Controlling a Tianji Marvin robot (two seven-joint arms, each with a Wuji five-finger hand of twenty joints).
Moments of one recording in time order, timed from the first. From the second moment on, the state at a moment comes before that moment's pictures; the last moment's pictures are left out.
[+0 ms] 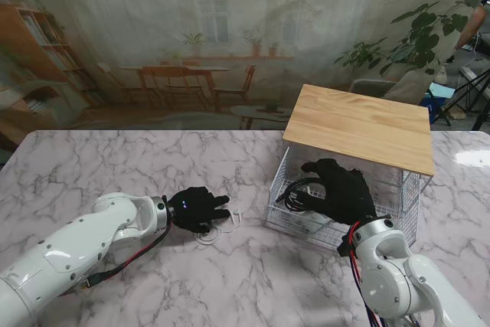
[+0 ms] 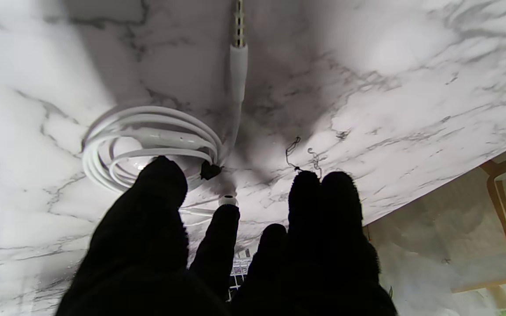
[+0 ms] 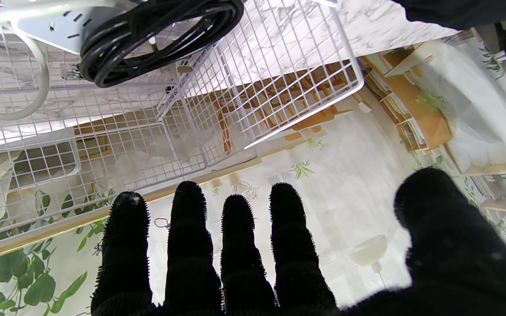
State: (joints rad) left arm 1.07 -0.94 -0.67 -1.24 1.32 -0.51 0.12; right arm -1.83 -1.10 1.36 -1.98 -0.85 0.12 -0.03; left_hand 0.95 -0.21 0.17 0.03 0.33 0.18 0.31 0.40 0.21 0.24 0.32 0.33 0.46 0.17 0.57 0.67 0.31 0.05 1.07 0.50; right_hand 0.37 -0.26 0.50 -0.07 0.38 0.09 0.50 0.35 0.32 0.16 0.57 0.29 0.46 0.19 0.32 0.28 0.08 0.37 0.96 0.42
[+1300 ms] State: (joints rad) left arm 1.33 -0.94 -0.97 -1.43 1.38 -0.58 -0.04; right arm -1.84 -1.10 1.35 -1.98 -0.85 0.12 -0.05; left_hand 0.95 -0.25 0.15 0.03 0.34 0.11 0.57 0.64 0.29 0.24 0.34 0.38 0.48 0.19 0.51 0.61 0.31 0.07 1.02 0.48; right_hand 0.38 -0.26 0.51 -0.07 0.38 0.09 0.50 0.36 0.32 0.16 0.57 0.29 0.46 0.19 0.32 0.28 0.08 0.37 0.96 0.42
